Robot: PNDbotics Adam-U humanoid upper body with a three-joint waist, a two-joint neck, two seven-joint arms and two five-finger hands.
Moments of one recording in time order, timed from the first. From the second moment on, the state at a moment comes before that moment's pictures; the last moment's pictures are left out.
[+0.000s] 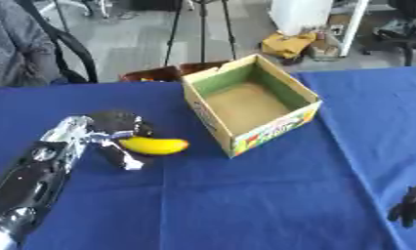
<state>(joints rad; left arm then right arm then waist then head) -0.81 0.53 -0.07 -0.82 -1.23 -0.81 -0.16 -0.19 -0.31 0.00 -1.68 -0.34 -0.05 0.52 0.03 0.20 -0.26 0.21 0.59</state>
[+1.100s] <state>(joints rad) -0.81 0.55 -0.06 -0.83 -0.95 -0.77 -0.33 -0.19 -0.31 0.00 -1.68 -0.34 -0.05 0.53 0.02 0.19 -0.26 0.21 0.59</state>
